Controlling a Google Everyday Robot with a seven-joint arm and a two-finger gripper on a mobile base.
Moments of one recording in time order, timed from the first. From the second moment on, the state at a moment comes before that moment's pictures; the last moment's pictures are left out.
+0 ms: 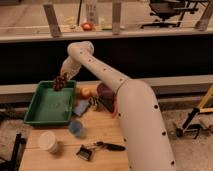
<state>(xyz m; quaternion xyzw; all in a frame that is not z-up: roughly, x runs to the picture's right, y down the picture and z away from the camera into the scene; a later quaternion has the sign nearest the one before) -0.239 -0.096 0.866 -0.07 -0.34 -0.38 0.86</state>
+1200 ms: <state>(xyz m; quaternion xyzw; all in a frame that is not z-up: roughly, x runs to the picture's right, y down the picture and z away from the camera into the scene) -0.290 -0.055 0.860 -0.12 -0.41 -0.43 0.79</state>
